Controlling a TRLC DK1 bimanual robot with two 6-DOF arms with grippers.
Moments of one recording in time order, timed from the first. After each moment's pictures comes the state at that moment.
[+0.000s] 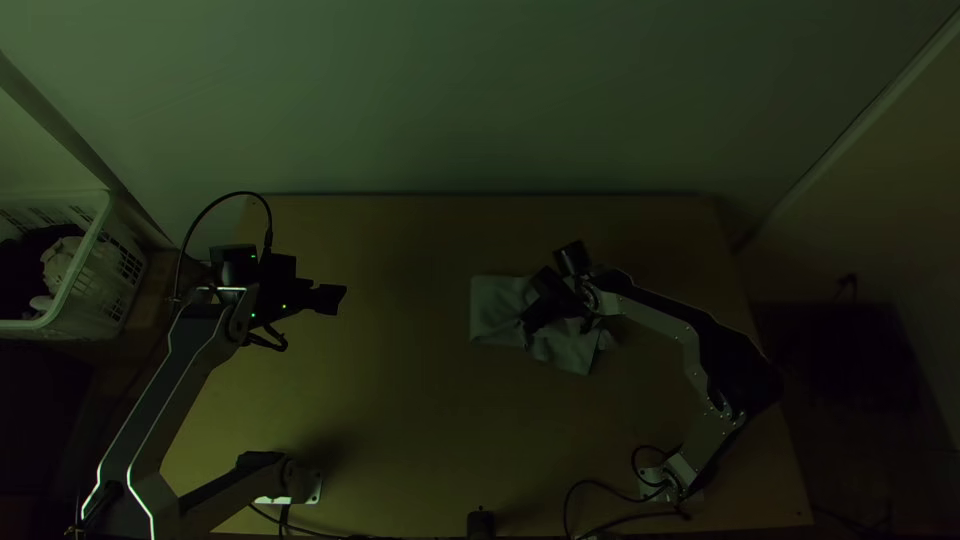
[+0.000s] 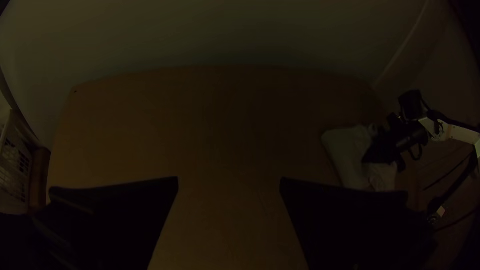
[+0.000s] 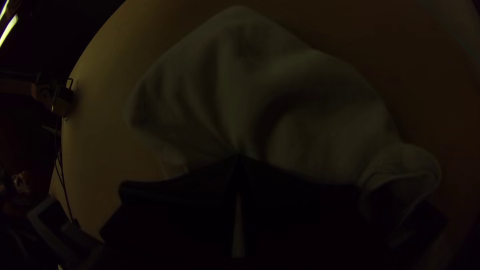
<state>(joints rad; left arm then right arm) 0.00 1.12 0.96 -0.54 0.28 0.08 0.50 1.84 1.14 -0.39 -0.43 -0.21</state>
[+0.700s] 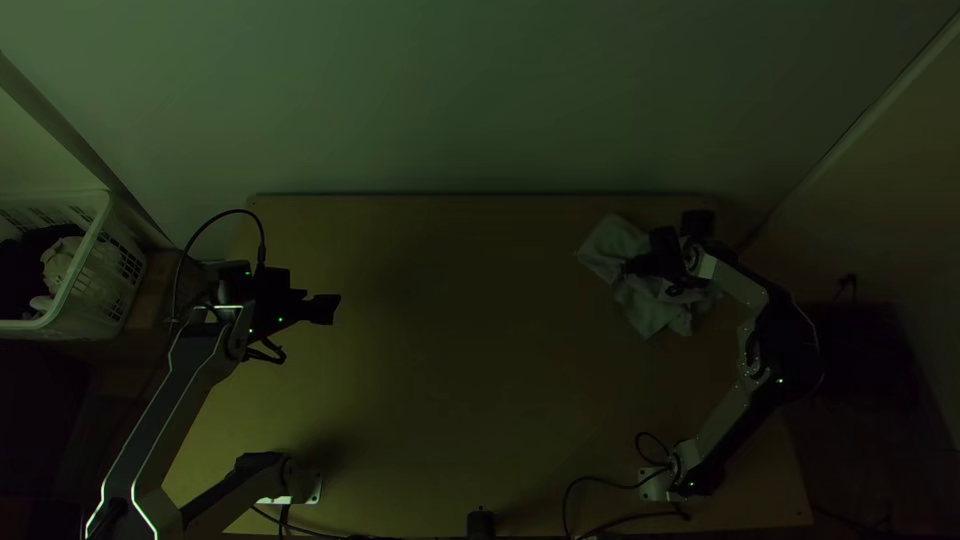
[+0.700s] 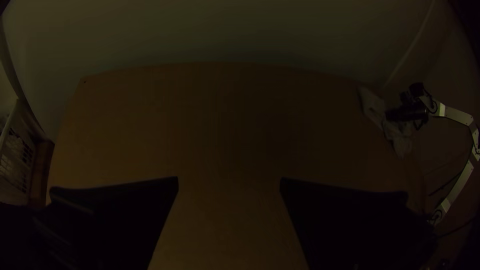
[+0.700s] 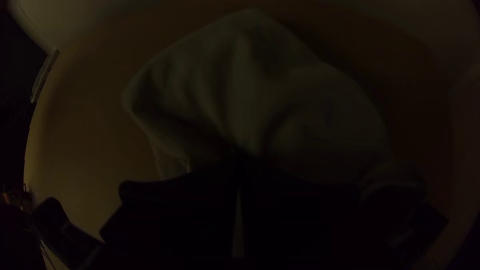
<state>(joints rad) 0.05 1.05 0.84 -0.47 0.28 0.08 -0.11 1.94 1.27 -0.34 -0.35 -0.25</state>
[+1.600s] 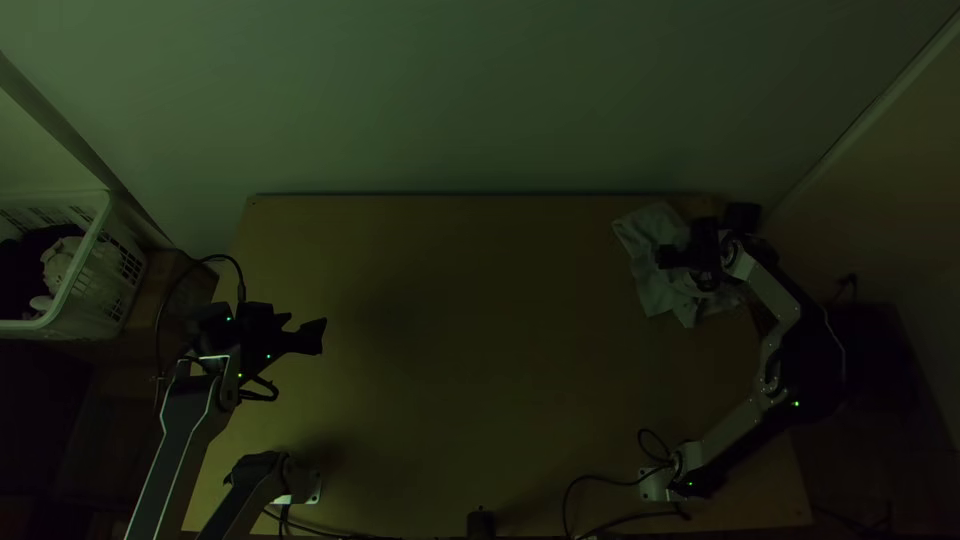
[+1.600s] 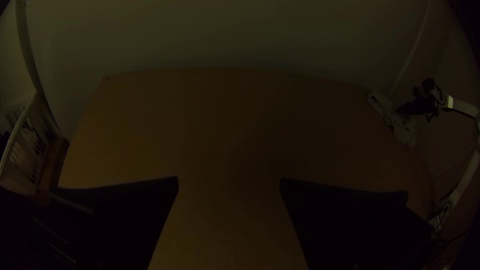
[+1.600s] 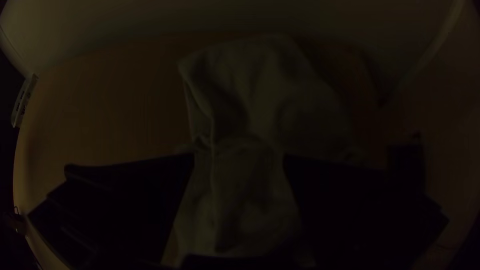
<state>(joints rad) 0.13 0.76 0.62 -0.45 0.28 0.11 -0.22 1.79 1.28 -0.38 -0.27 -0.25</state>
